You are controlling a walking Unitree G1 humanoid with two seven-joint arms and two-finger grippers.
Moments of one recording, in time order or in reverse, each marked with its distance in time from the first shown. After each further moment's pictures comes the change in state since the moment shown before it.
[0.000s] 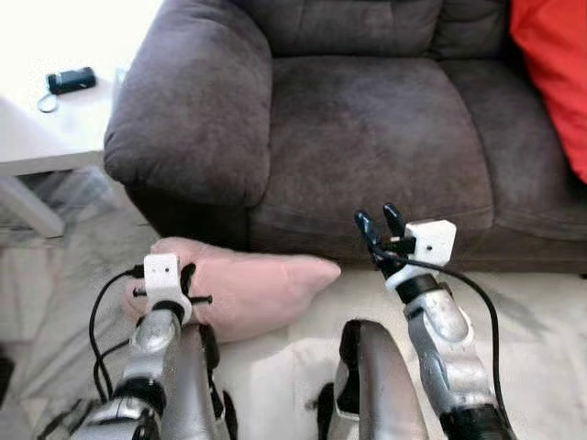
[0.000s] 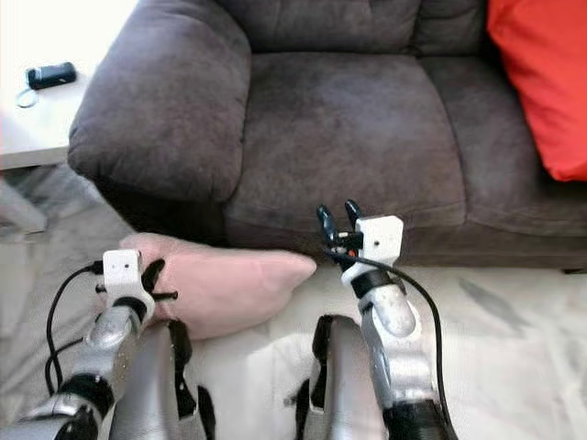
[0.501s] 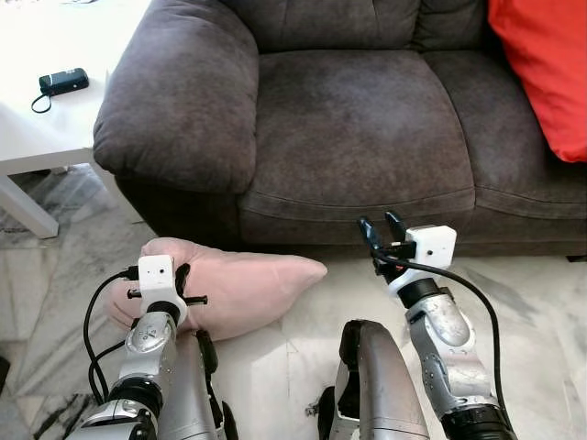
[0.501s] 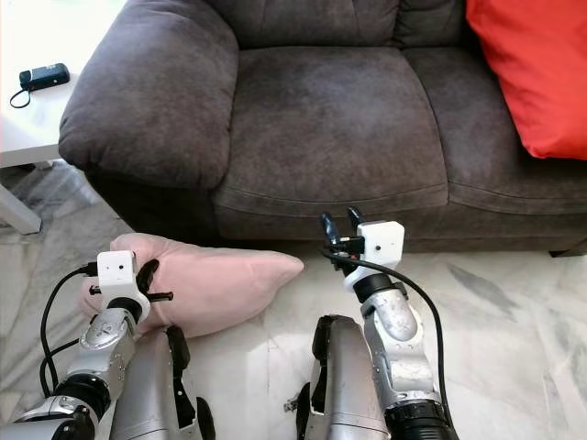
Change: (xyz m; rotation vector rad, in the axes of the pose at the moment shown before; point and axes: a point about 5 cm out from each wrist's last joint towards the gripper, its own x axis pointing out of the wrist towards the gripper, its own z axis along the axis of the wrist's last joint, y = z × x) left arm -0.001 0.004 0.001 0.010 -0.018 0.009; right arm -0.002 -0.002 -0.002 -0.003 -0.004 -0.016
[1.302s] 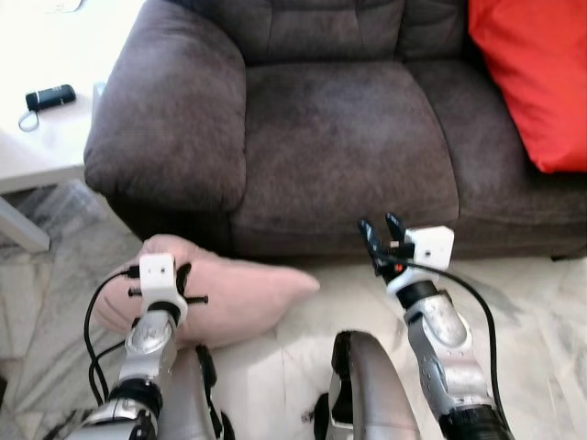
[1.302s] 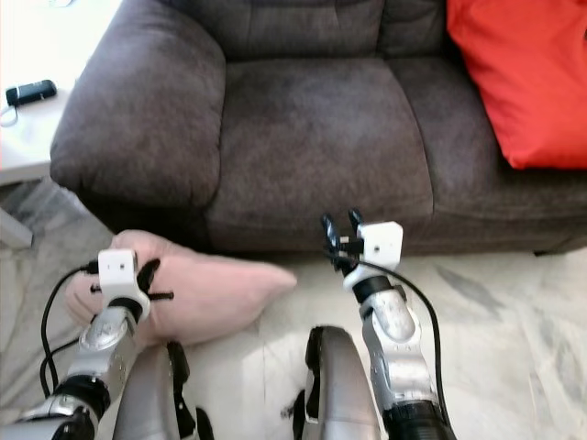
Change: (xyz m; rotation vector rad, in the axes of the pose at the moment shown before) left arm 0.000 -0.001 -0.001 0.008 0.006 -0.014; right arm 0.001 0.002 -0.005 0.011 0.016 -0.009
